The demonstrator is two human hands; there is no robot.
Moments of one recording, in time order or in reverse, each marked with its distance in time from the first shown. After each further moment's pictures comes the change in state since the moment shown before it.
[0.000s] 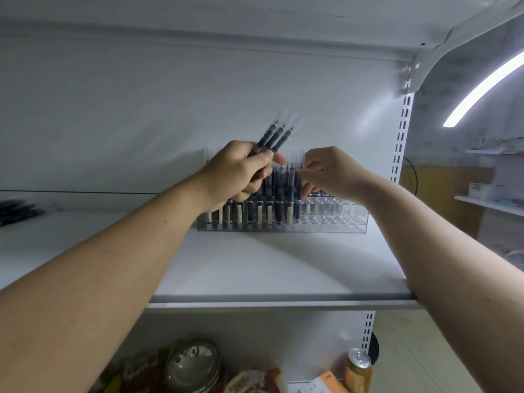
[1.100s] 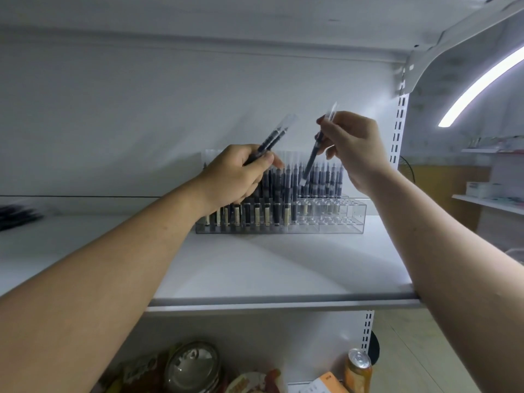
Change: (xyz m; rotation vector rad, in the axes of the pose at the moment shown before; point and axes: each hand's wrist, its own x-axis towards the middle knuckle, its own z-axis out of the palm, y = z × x) left_hand -0.002 0.000 0.001 0.167 0.006 0.083; right_hand 0.010 0.003 -0.023 0.557 0.466 -0.151
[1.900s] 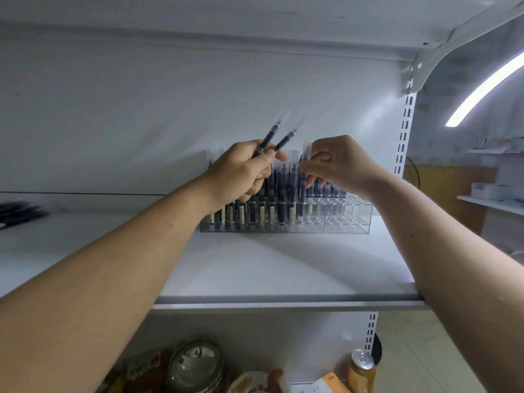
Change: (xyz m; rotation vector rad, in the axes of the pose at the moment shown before) left_hand 0.001 0.001 0.000 -0.081 0.009 -0.047; right_hand -0.016 -0.002 0.007 -0.464 -0.390 -0.009
